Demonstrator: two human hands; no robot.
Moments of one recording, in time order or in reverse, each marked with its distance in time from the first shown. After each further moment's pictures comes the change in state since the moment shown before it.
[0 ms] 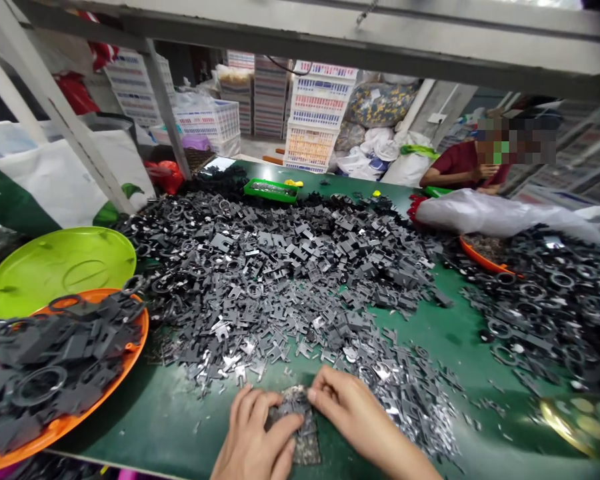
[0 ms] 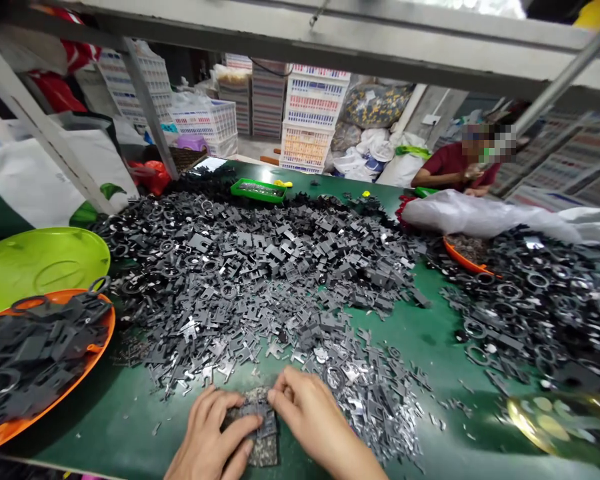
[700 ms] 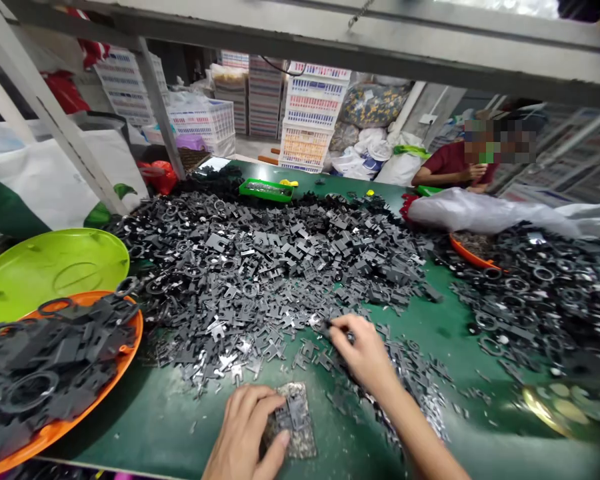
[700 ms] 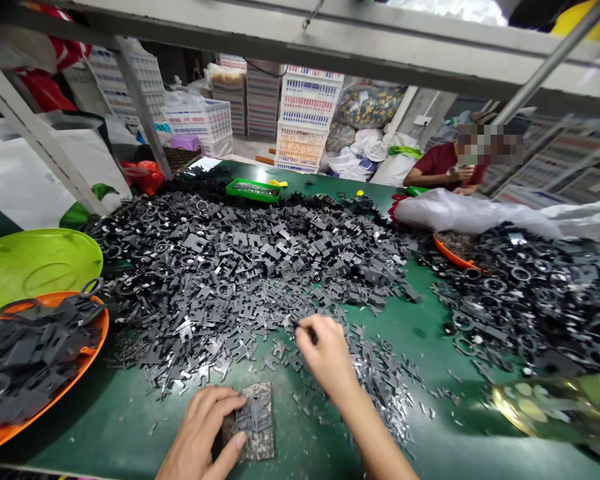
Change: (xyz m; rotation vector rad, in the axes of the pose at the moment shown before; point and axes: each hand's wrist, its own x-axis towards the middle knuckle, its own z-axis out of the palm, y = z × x) left_hand -0.004 -0.005 0.002 -0.268 0.053 -0.155; right_hand 0.032 0.034 -0.032 -0.044 0.523 -0.103
